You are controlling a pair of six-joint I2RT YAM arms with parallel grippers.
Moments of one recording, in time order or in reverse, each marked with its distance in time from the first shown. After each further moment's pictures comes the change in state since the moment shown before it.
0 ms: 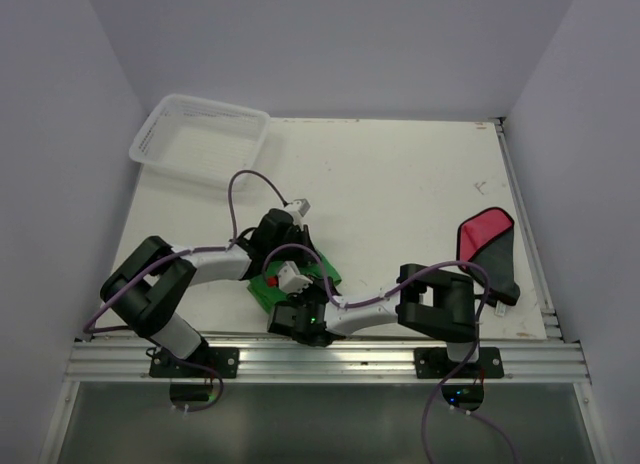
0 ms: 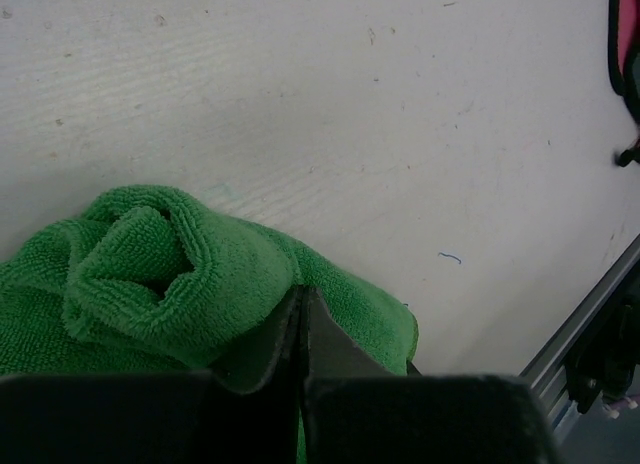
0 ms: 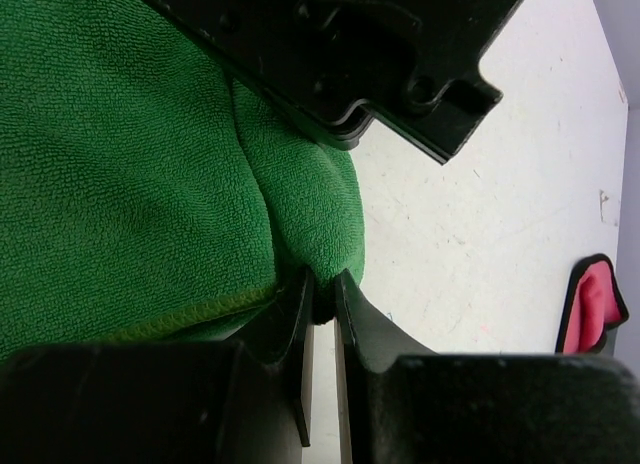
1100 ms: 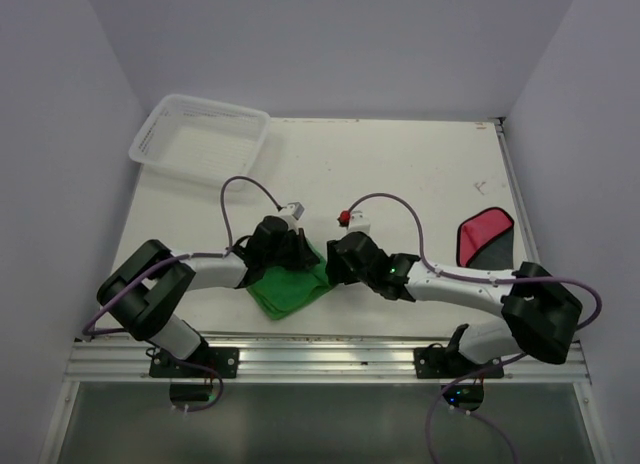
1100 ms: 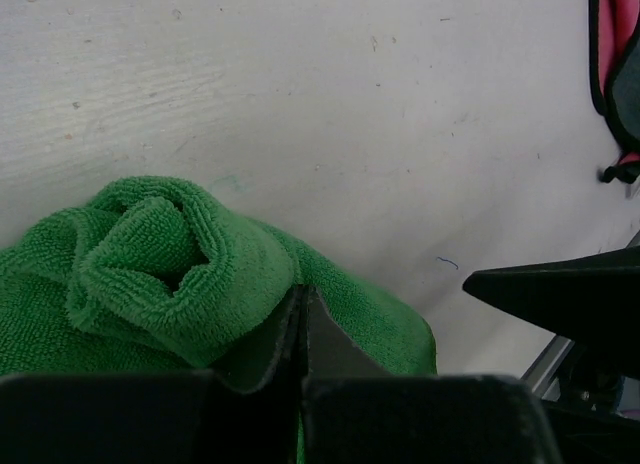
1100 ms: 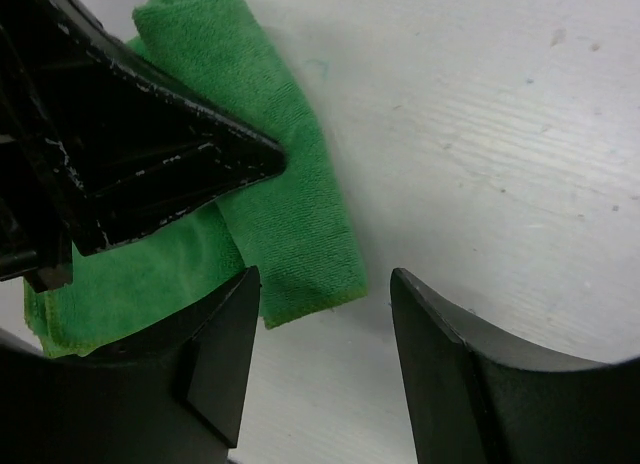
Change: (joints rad) left arm -0.001 -0.020 -0.095 0.145 -0.028 -0.050; right arm -0.429 -0.559 -0.332 0.250 -0.785 0.246
